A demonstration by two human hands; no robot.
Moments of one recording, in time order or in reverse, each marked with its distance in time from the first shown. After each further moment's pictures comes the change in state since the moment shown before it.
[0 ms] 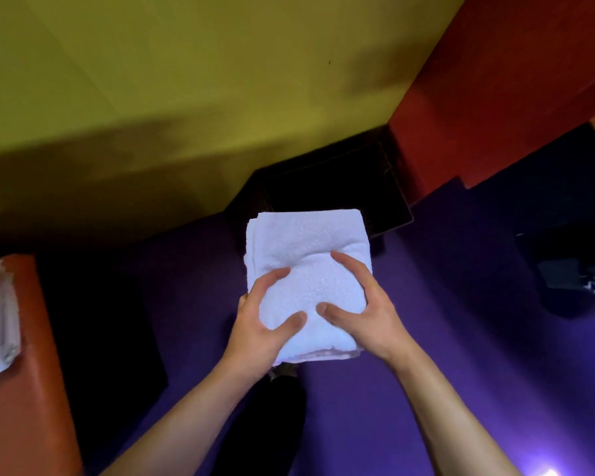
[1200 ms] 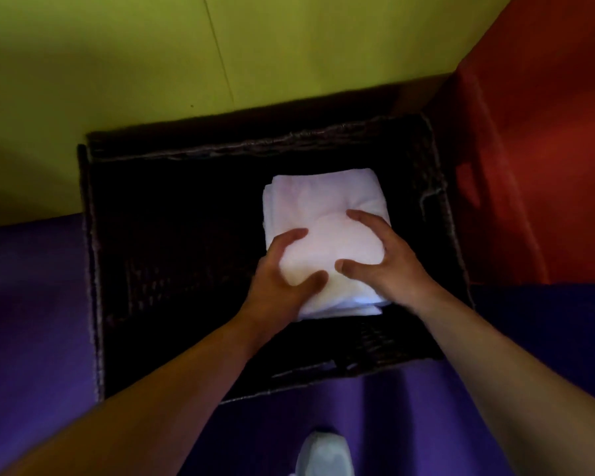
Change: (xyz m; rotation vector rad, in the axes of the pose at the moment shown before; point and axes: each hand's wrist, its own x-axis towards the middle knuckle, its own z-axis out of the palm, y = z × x) left_hand 0.446 -0.197 0.258 -0.090 0.124 -0.018; right_hand 0.495 0.276 -0.135 -0.194 -0.129 -0.115
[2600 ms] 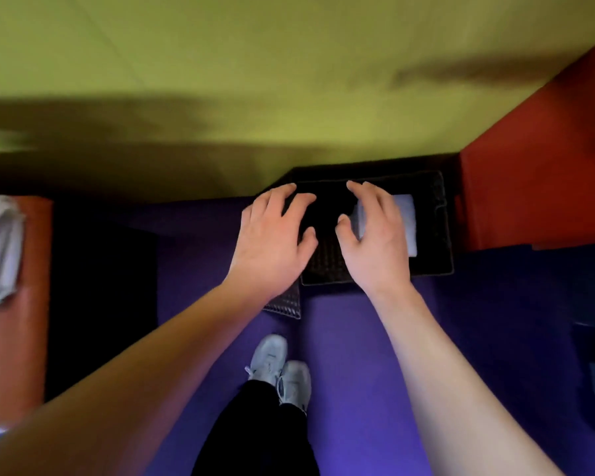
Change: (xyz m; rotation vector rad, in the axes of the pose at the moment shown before) left_hand -0.267 0.306 -0.235 0.944 0.237 0.290; right_hand -0.247 -0.368 0.058 -0.346 0.325 -0.369
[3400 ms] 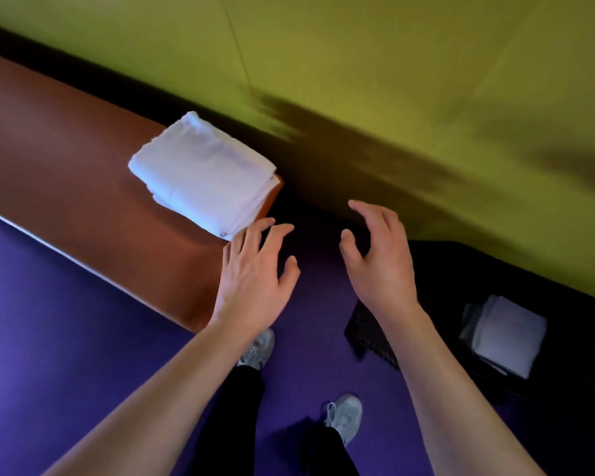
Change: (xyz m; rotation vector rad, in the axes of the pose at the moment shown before) left_hand -0.196 -0.201 -0.195 0.012 0.254 -0.621; right_hand -0.048 -0.304 0.121 0.117 -0.354 -0.427
